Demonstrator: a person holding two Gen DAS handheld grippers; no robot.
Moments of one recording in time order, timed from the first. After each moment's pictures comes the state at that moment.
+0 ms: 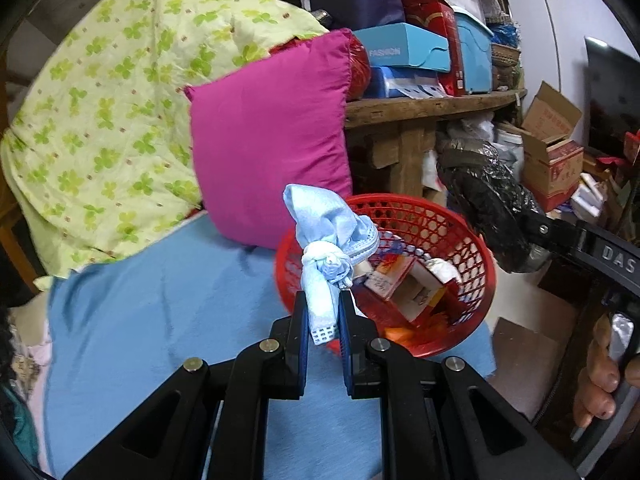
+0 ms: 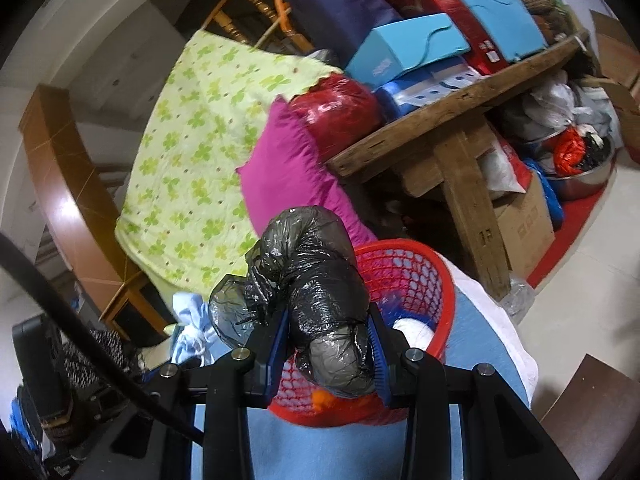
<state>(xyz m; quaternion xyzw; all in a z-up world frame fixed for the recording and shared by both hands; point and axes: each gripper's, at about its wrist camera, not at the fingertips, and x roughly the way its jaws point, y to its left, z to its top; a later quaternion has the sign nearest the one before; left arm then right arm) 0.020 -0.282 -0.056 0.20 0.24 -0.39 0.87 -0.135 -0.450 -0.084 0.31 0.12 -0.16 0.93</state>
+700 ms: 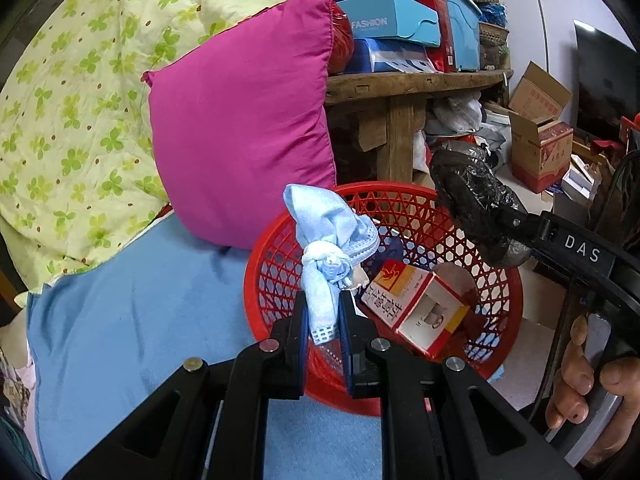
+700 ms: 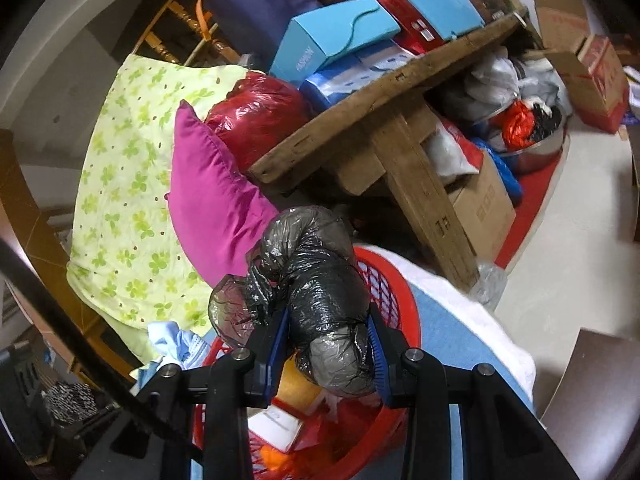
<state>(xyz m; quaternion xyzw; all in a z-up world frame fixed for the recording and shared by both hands) 0.056 -0.330 -0.077 0.23 0.26 -0.41 0.84 -0.093 -0.493 -0.118 0.36 0.11 -0.25 0.89</state>
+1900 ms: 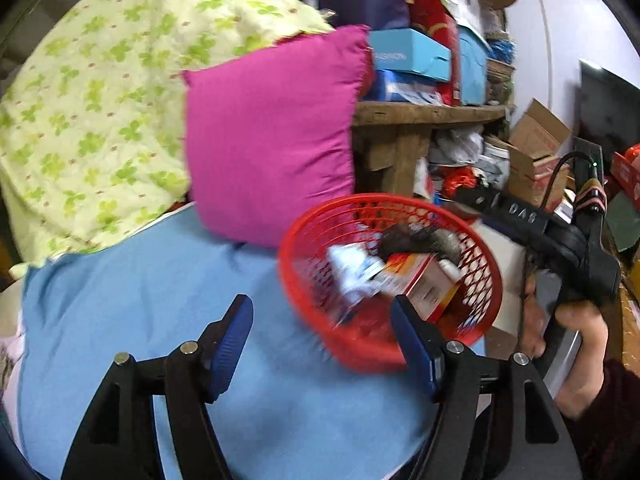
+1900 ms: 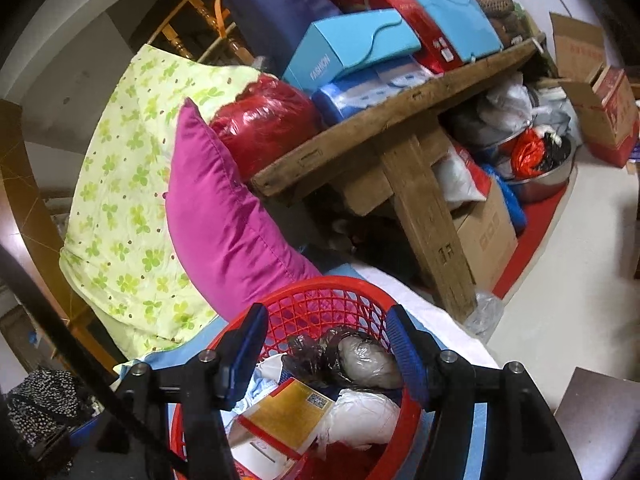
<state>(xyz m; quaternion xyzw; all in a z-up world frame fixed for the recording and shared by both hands) 0.044 -0.253 -0.065 0.16 0.25 -0.41 0.86 -0.075 -0.502 -0.110 0.31 0.10 -0.27 0.91</state>
